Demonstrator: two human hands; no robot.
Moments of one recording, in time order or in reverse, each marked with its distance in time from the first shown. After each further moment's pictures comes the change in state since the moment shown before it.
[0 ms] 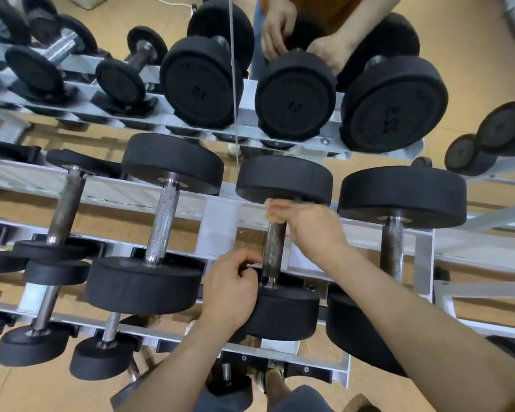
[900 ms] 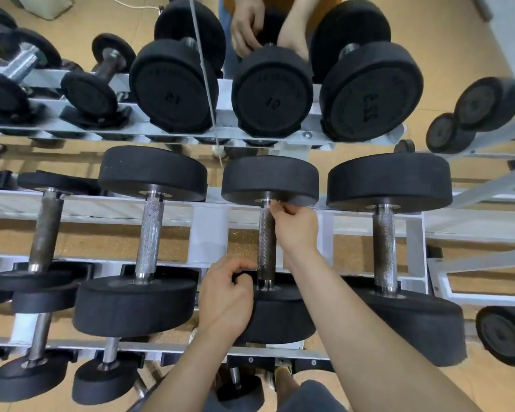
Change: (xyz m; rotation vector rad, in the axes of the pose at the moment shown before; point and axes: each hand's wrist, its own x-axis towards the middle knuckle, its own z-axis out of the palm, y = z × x) left_hand 0.000 0.000 0.001 -0.015 -0.018 -0.005; right_hand 0.012 -0.045 0.015 1.001 0.413 0.998
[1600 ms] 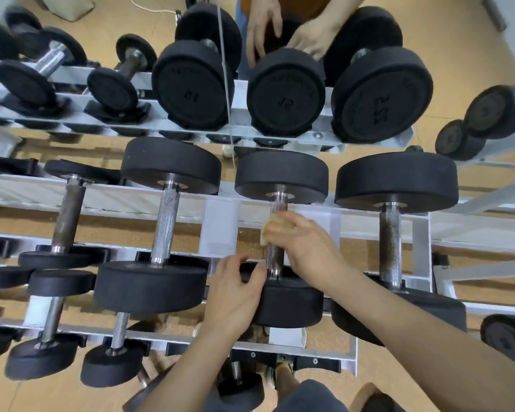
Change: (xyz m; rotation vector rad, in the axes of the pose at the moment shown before) left_hand -0.015 -0.008 -0.008 0.123 -0.088 -0.110; right_hand -0.005 0.037 -0.049 -0.904 -0.536 -1.010
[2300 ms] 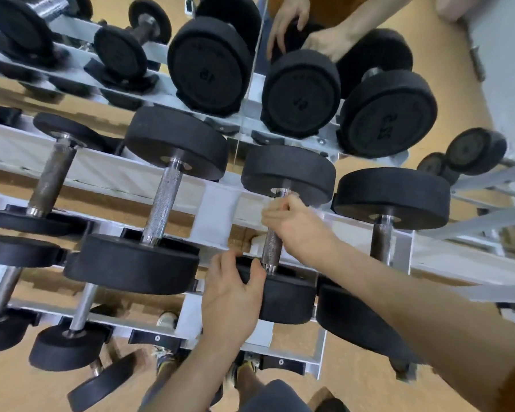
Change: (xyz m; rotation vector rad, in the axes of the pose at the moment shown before) left_hand -0.015 -0.013 0.022 -0.052 0.231 0.051; right_hand 0.033 -0.013 -0.028 -0.302 -0.090 -0.165
